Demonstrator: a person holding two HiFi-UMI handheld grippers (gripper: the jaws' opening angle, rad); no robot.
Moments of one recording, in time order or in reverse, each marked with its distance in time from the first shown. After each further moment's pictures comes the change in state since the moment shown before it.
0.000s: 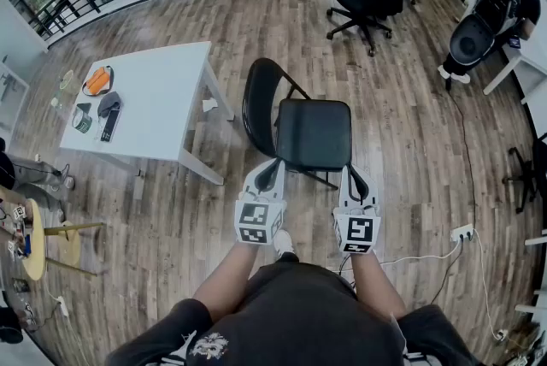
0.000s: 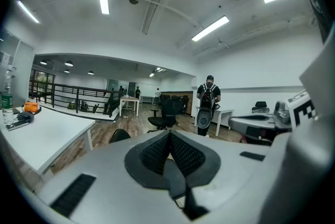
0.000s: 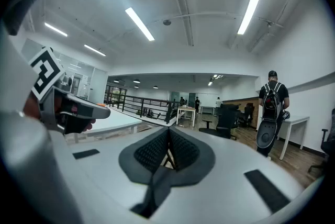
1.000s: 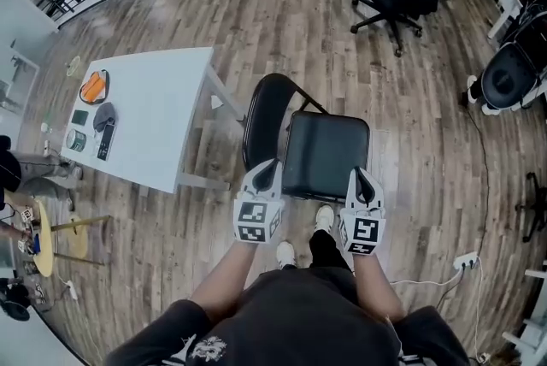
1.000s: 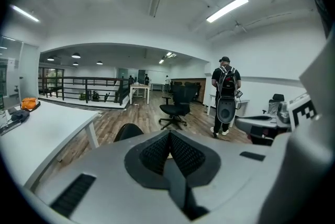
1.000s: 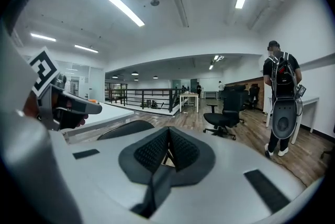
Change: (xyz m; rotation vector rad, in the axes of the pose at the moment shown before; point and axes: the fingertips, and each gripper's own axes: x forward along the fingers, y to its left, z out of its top) left arm 0.192 0.112 -0.008 -0.020 0.155 0.112; right arm 0.218 -0.067 -0.066 0.110 0.134 0.045
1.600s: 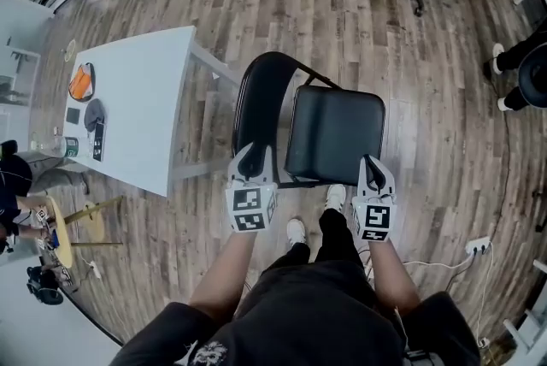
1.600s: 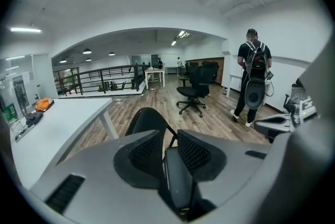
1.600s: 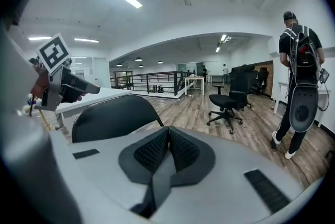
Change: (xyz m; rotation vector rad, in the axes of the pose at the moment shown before) left arm 0.104 0.066 -0.040 0.014 0.213 0.213; right arm 0.105 -0.052 -0.103 0.010 0.191 0.092
